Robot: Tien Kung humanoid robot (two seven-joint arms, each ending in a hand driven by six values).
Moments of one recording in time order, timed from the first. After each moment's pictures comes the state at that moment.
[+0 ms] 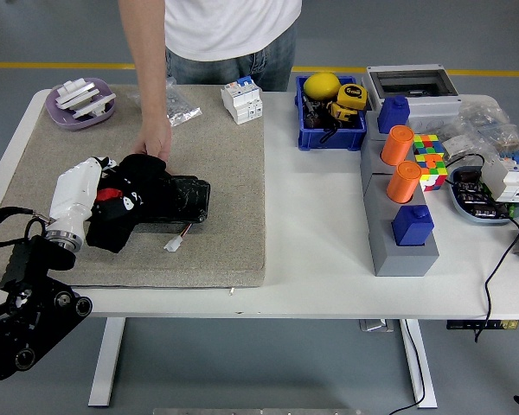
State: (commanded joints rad) left arm -0.34 0.35 -0.81 -1.20 1.82 0.57 0.24; right arm 0.22 -0.37 0.24 0.24 0.04 0.06 -0.18
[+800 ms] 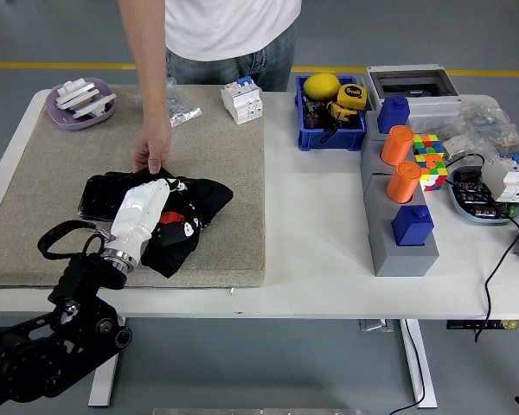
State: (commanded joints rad) left arm -0.38 0.31 -0.62 -1.28 1.86 0.56 0.29; right arm 0.22 -0.37 0.24 0.24 0.03 0.06 -0.18
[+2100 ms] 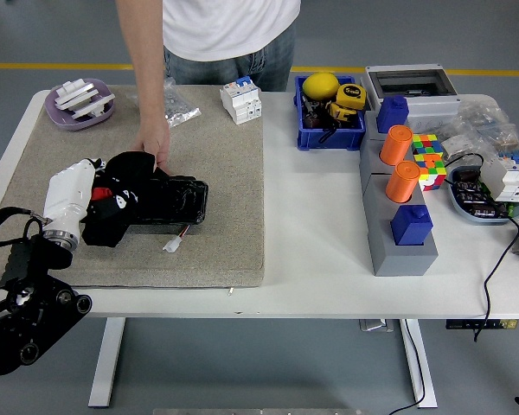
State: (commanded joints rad) left arm -0.37 0.35 -0.85 -1.07 1.85 0.60 0.27; right arm 0.22 -0.37 0.25 0.24 0.03 0.06 -0.18
